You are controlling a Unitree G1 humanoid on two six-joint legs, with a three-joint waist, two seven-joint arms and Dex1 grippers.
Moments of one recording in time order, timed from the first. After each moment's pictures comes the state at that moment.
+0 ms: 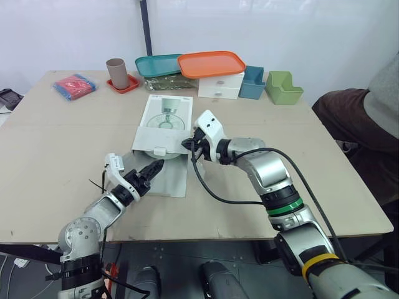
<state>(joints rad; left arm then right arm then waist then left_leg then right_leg) -0.23 0.14 0.36 -0.17 -0.96 0.88 -0.30 -0.84 -0.23 0.24 0.16 0.10 0.67 0.69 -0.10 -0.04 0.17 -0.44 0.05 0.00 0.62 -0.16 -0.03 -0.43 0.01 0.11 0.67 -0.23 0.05</state>
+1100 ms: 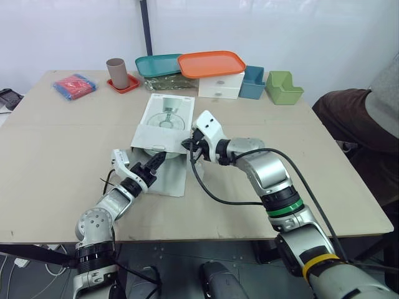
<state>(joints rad) -0.34 0.06 0.39 -0.02 -1.04 0.83 -0.22 -0.84 -0.23 0.26 0.13 0.09 0.68 0.68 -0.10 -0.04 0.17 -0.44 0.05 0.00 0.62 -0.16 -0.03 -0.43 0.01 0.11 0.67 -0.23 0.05</state>
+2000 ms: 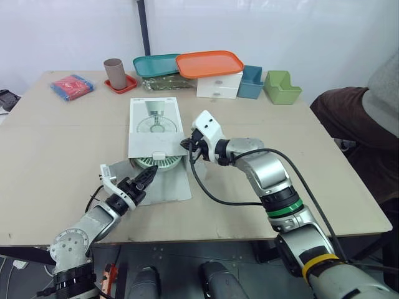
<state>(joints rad) -0.15 0.15 0.43 -0.14 -1.38 0.98 -0.09 -0.84 -0.23 0.26 0.12 0.09 0.67 0.67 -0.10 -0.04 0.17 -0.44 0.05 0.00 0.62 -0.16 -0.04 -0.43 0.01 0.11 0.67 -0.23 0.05</state>
